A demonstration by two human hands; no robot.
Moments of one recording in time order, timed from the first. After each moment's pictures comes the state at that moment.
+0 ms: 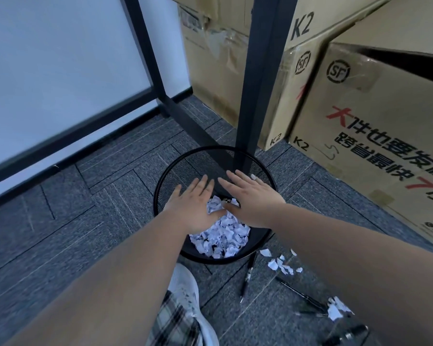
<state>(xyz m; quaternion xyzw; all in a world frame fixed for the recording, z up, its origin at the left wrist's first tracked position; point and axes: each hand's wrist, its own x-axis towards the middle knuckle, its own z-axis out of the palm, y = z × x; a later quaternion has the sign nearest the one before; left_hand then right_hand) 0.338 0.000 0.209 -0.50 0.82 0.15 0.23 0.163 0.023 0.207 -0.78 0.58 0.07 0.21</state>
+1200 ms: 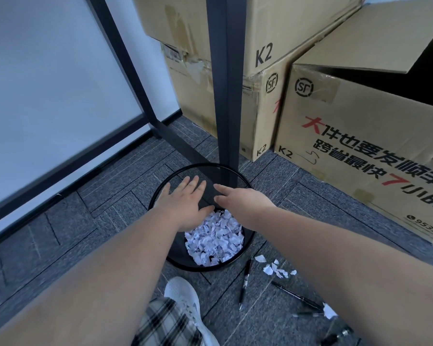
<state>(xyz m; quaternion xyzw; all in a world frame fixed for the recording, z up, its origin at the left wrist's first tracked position) 0.316 -0.003 0.272 -0.51 0.82 0.10 0.25 0.156 0.033 0.267 -0.79 0.57 0.12 0.19</state>
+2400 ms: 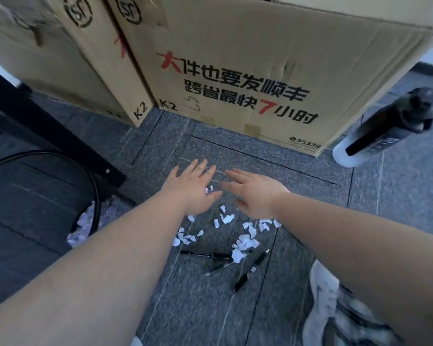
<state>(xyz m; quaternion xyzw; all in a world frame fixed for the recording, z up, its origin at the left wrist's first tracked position) 0.043 0.074 0.151 -0.29 0.90 0.12 0.30 -0.104 0.189 0.136 -0.69 0.67 0.08 0.25</state>
